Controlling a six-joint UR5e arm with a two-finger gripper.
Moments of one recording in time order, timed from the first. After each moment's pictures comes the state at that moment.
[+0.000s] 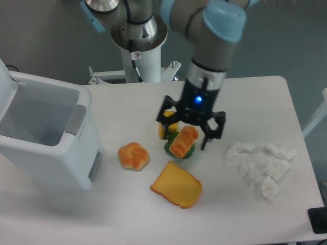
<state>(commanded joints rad) 2.62 -1.85 -1.55 -1.09 1.25 0.92</state>
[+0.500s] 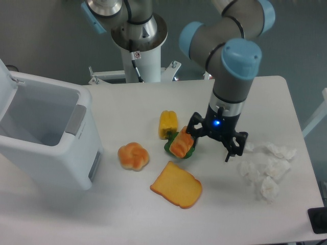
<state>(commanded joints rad) 2.63 -1.95 -1.54 -1.06 1.41 1.24</state>
